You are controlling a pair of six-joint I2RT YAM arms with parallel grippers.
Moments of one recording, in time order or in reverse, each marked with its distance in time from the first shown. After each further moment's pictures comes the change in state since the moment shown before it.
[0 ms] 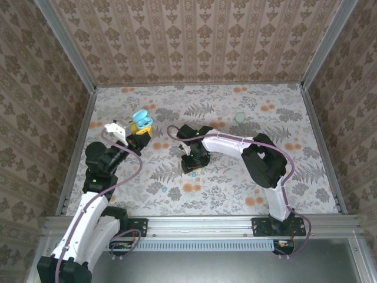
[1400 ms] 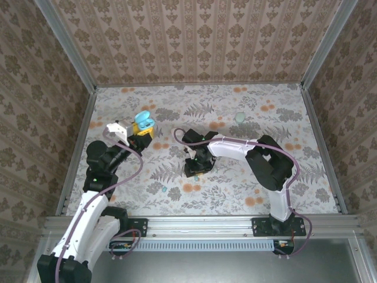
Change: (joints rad) left arm 0.000 0.014 0.001 -0.016 0.034 0.002; right arm -0.002 -0.074 -0.167 0.128 -0.074 0.119
